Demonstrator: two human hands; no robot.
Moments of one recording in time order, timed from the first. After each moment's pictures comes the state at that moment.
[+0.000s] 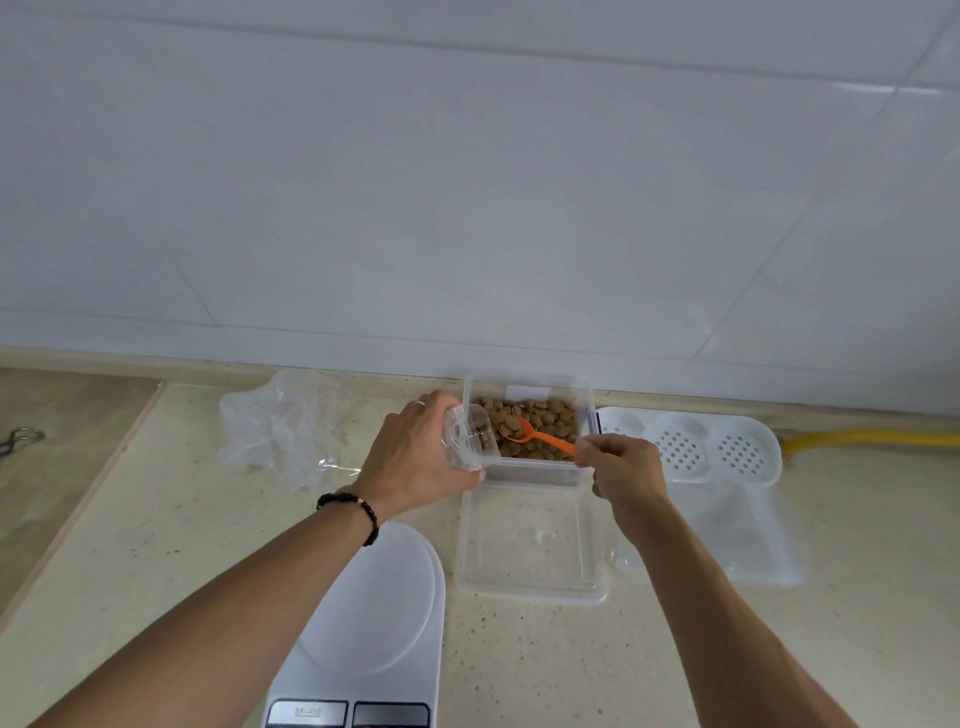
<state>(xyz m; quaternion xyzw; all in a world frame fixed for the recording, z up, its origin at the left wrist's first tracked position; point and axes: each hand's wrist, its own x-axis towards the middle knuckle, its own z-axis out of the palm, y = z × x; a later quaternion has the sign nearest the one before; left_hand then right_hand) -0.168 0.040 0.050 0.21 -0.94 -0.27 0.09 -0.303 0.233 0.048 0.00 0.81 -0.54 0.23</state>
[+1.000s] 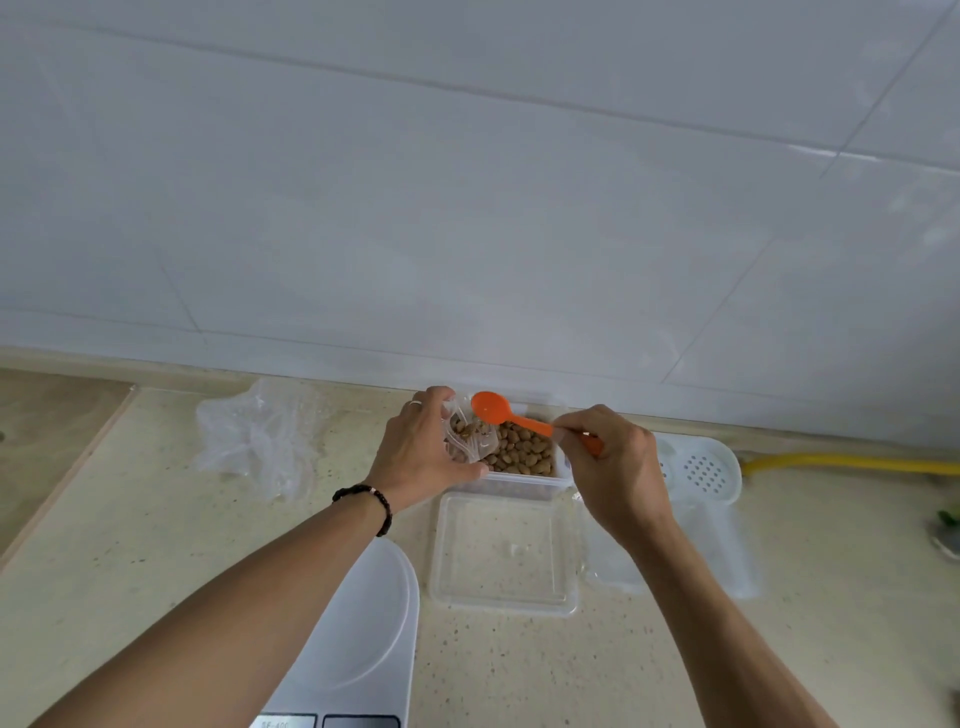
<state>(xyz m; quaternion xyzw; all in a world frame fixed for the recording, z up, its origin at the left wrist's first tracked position) -0.195 0.048 0.046 0.24 -0.91 -0.33 0.11 -0.285 0.241 0.111 -0.35 0.83 -0.43 -0.03</state>
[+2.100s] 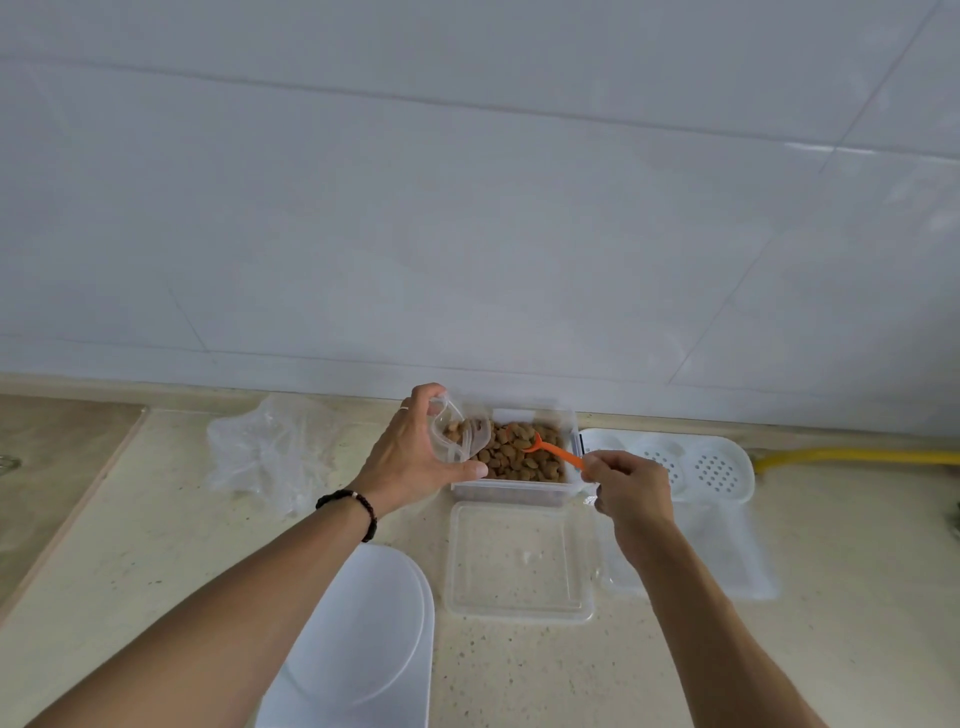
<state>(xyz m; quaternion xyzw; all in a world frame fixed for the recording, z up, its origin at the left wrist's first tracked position) -0.182 0.031 0.055 0.22 -0.87 -0.42 0.11 -0.299 0.244 0.070 0.05 0.79 -0.58 0.19</state>
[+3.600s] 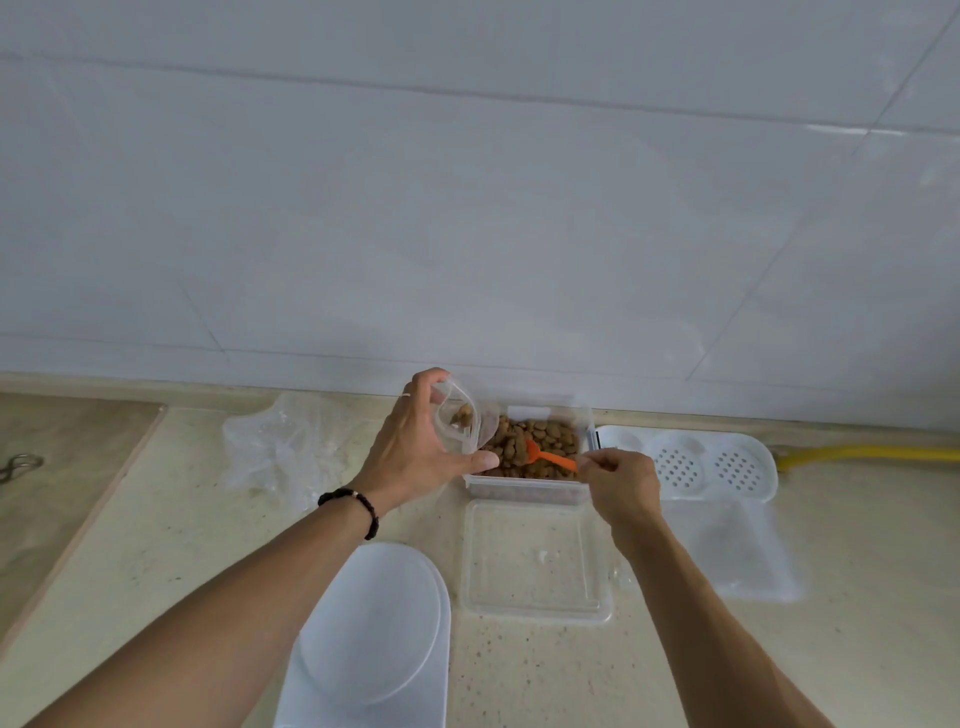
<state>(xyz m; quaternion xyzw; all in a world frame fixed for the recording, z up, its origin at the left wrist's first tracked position) -0.177 0.022 0.060 0.22 -0.87 -0.41 0.15 -0.299 0.224 0.052 -0.01 0.86 -0.48 0.18</state>
